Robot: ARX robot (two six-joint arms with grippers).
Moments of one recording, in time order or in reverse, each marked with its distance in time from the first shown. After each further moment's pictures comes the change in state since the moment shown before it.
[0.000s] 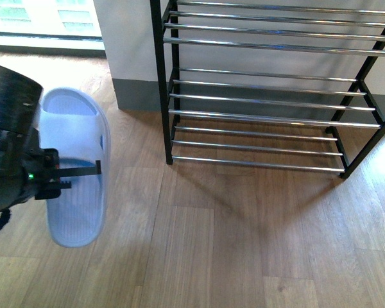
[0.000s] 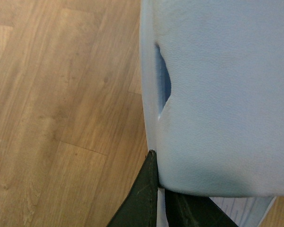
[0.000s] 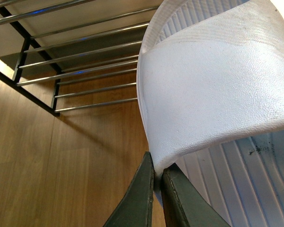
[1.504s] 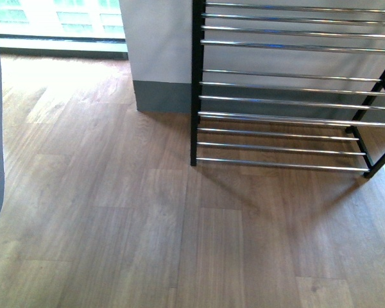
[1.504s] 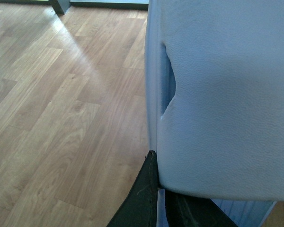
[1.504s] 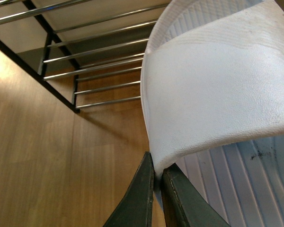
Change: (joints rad) left arm -0.075 -1.072 -0.341 -0.398 -0.175 0.106; right arm 0.000 -0.001 0.000 0.000 0.003 0.000
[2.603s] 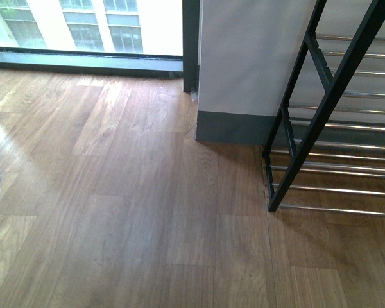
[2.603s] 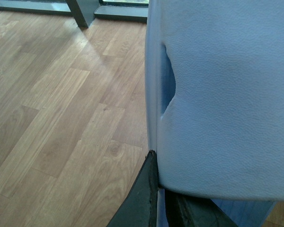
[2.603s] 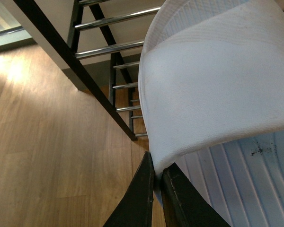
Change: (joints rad) left arm 0.004 0.000 -0.002 0.000 -0.004 0.001; right arm 0.002 0.000 0.000 0.000 -0.006 0.000
